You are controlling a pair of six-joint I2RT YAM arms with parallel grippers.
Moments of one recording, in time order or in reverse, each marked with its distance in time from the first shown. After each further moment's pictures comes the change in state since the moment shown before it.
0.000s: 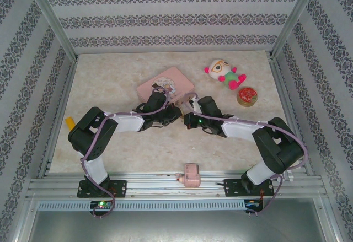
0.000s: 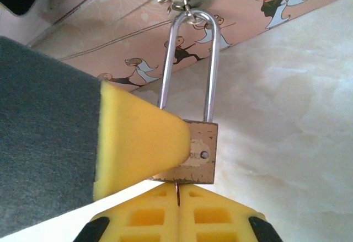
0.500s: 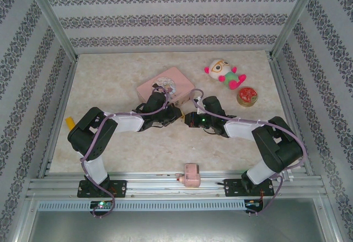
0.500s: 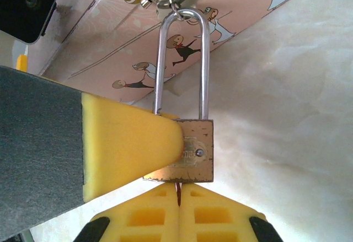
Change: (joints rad) left arm 0.000 -0.003 -0.006 0.007 0.010 -0.001; right arm -0.045 0.010 -0.035 0.078 -0.117 0.148
